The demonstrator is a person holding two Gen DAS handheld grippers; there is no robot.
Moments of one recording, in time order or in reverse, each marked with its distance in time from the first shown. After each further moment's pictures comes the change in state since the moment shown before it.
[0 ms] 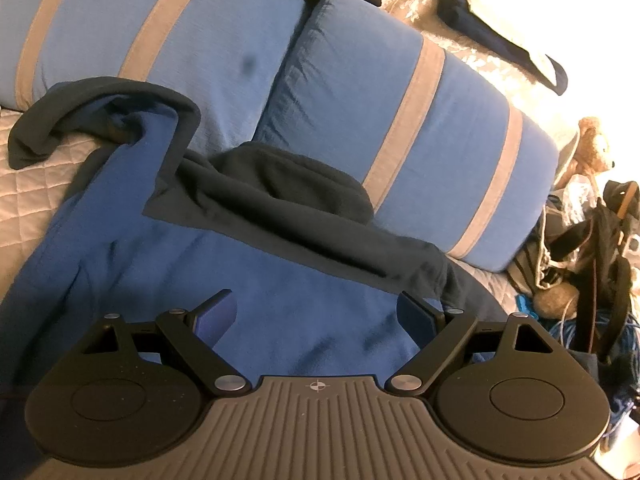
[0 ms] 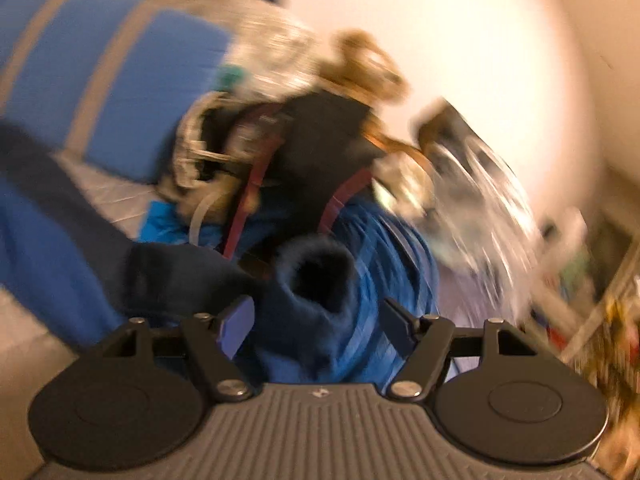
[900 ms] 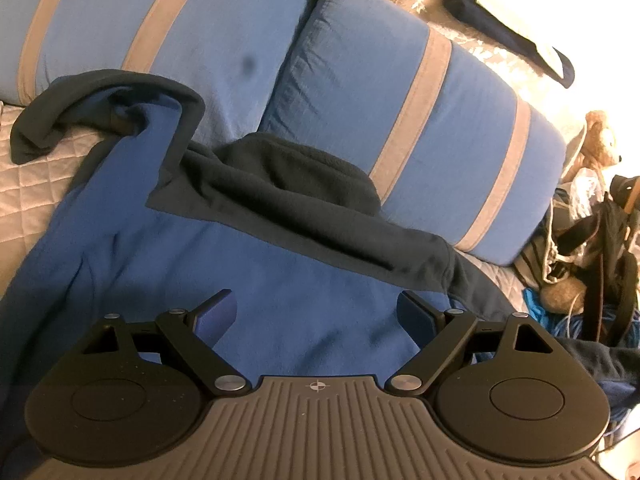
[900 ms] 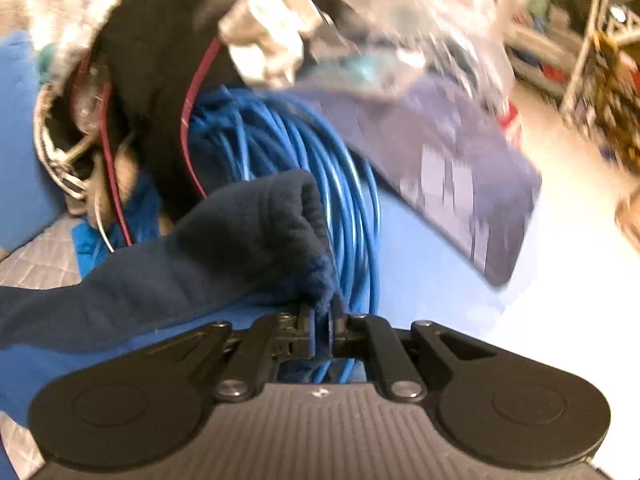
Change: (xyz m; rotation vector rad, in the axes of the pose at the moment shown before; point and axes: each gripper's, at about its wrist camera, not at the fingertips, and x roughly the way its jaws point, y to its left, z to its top) left arm 0.004 -0.001 -0.001 0.000 0.023 0.018; right arm 0.088 -0.111 0.013 0.691 0.579 -0.004
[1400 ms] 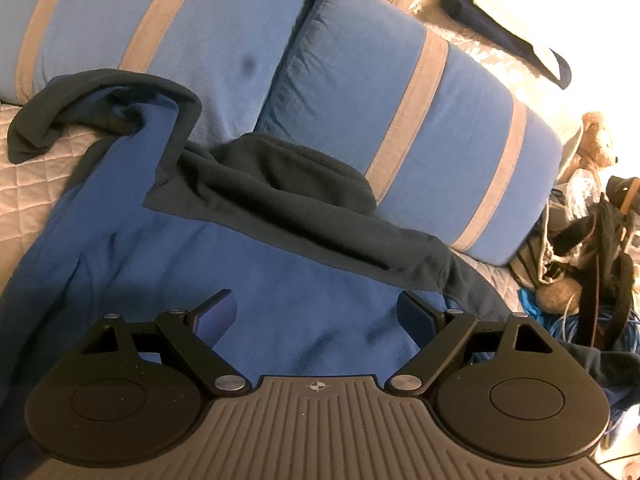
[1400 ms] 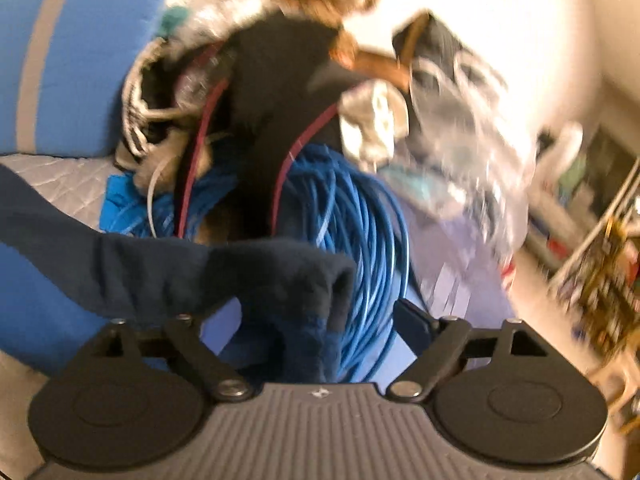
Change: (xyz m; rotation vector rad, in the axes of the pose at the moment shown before) left arm -0.001 0.001 0.001 -0.003 0.001 -0.012; right arm -0.052 0.058 -0.052 -0.493 -0.355 -0.092
